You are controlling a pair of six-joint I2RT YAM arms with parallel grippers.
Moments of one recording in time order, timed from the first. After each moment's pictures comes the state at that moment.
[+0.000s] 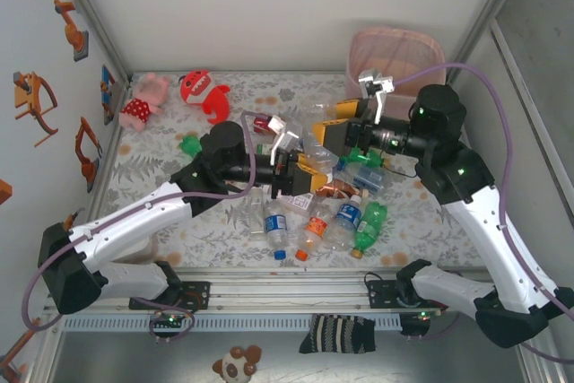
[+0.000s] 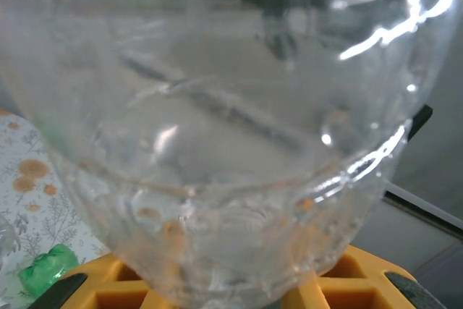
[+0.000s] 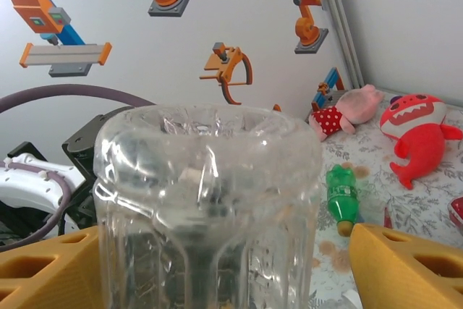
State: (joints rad) left arm -0.95 1.24 1.05 0.15 0.80 -0.48; right arm 0.53 1.05 1.39 -0.44 -0.72 0.38
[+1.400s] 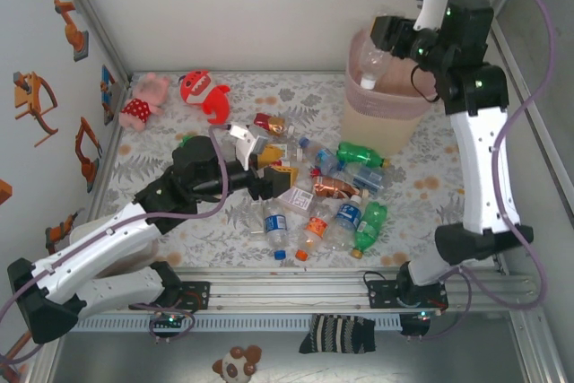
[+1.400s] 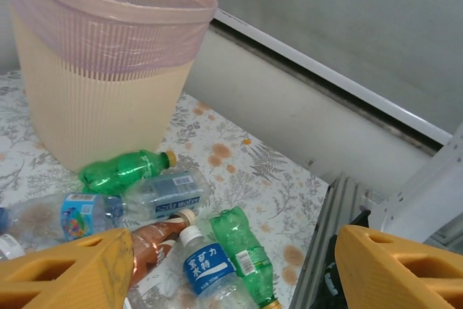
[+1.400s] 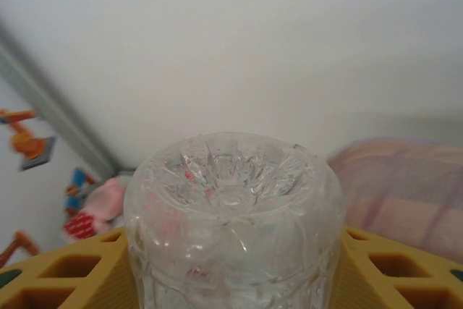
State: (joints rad) left arm -0.91 1.00 0.96 -0.16 0.30 -0.28; right arm 0.17 1.59 2.16 -0.81 -0.26 0.25
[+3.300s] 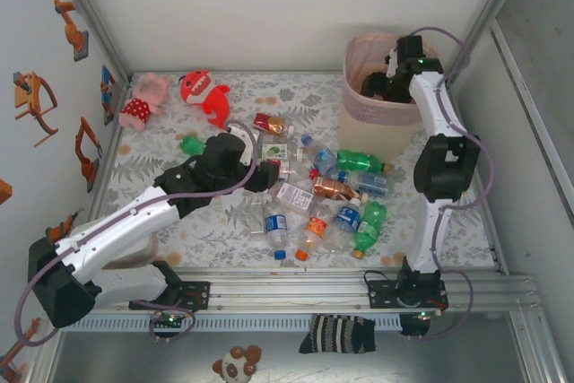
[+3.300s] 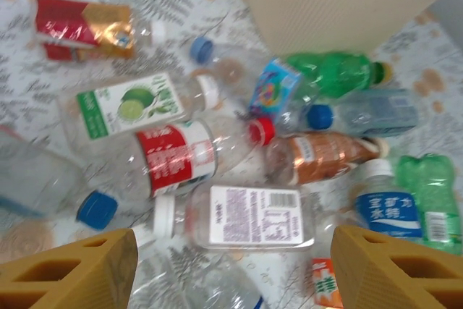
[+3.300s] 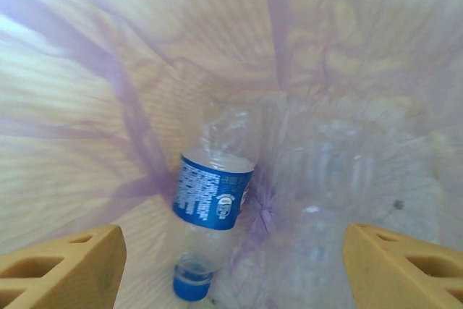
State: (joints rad) left arm -0.86 1.16 1.00 -0.53 -0.11 -0.40; right arm 0.04 2.10 2.07 -0.97 -0.22 0.22
